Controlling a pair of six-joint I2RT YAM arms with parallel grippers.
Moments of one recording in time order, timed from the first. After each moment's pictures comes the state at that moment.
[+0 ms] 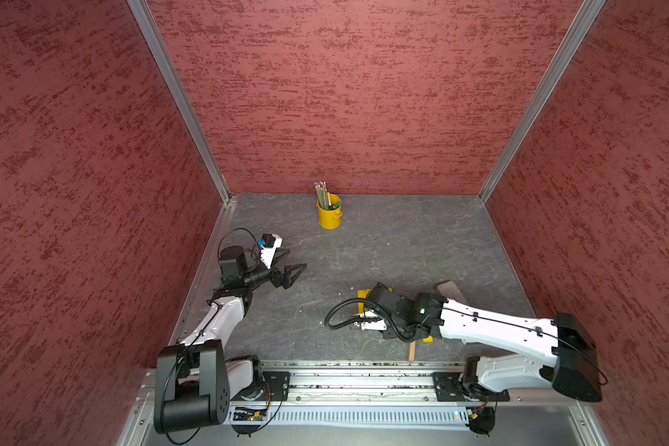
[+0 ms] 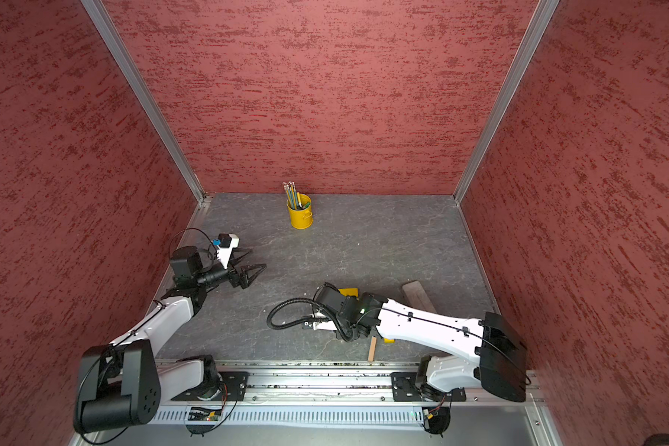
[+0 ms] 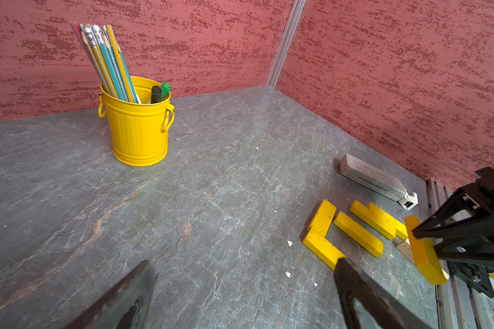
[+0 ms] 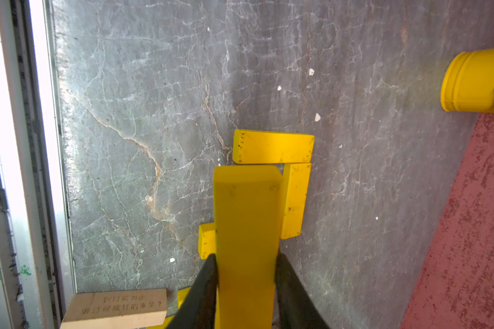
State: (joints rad) left arm 0.14 1.19 0.49 0.26 1.02 0.10; right arm 1.14 1.32 0.93 -0.76 0.24 -0.66
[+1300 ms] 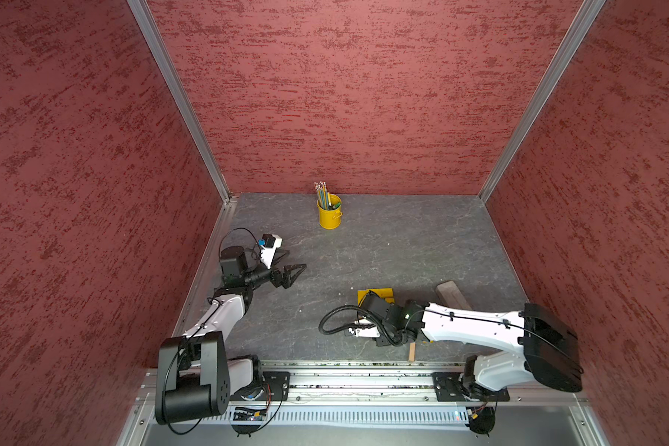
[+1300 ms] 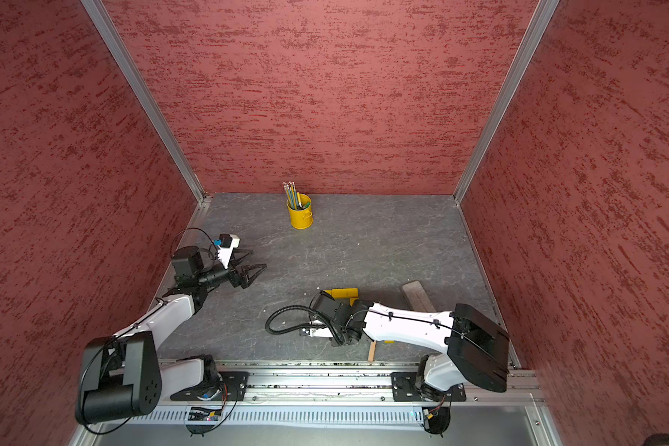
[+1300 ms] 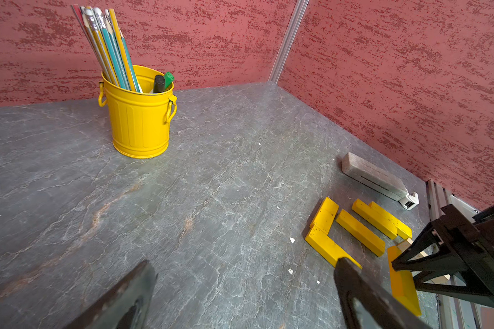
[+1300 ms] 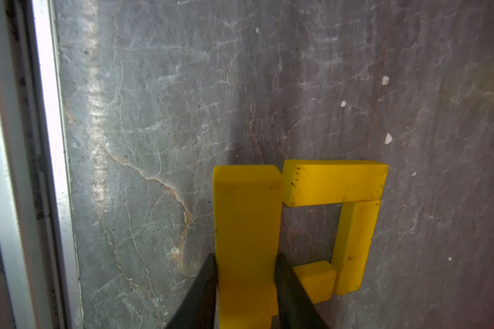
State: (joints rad) left arm 0.15 1.23 0.49 0.27 1.02 0.10; right arm 1.13 1.44 0.82 -0.59 0.16 -0.60
